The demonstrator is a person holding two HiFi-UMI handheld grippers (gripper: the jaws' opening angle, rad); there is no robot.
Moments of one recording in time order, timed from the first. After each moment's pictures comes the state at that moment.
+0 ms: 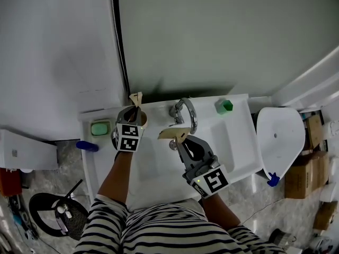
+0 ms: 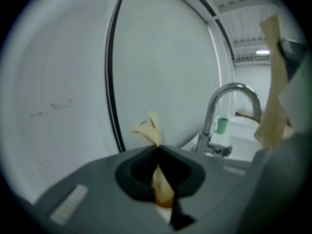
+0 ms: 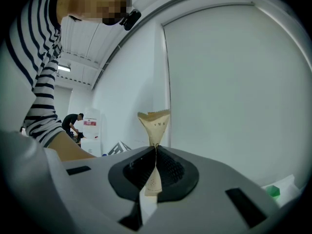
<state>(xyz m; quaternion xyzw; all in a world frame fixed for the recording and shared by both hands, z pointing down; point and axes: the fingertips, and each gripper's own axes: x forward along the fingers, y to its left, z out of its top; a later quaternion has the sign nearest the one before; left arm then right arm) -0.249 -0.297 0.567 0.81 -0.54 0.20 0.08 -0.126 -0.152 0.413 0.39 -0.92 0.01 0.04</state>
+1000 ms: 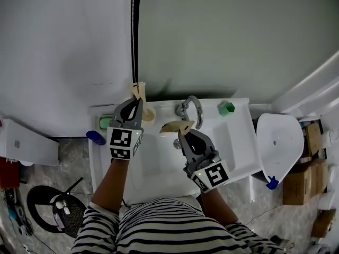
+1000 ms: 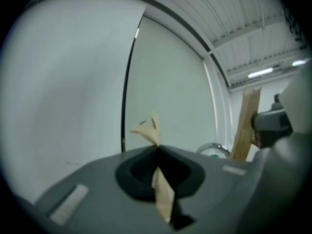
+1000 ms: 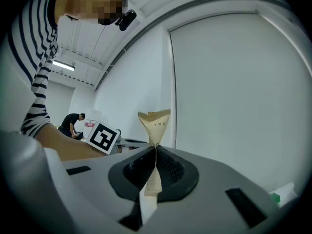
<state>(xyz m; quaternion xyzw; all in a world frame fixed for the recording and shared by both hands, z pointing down) -0.277 -0.238 0.424 0.83 -0.55 0.05 0.00 -0.149 -0.134 0.389 0.39 -0.92 -0.02 0.02</state>
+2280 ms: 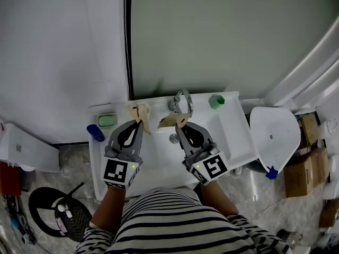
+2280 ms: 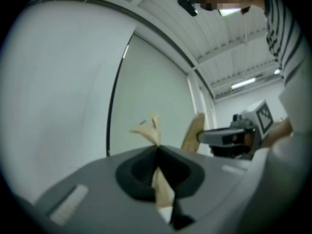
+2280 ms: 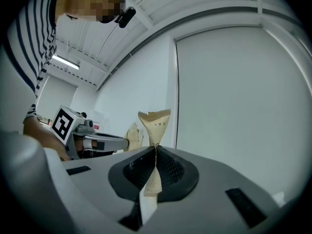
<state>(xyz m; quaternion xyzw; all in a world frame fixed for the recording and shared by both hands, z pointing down) -0.245 -0.095 0.367 0.87 -0.49 0.00 -0.04 -0.139 -0.088 0.355 0.40 -0.92 -0.06 0.01</state>
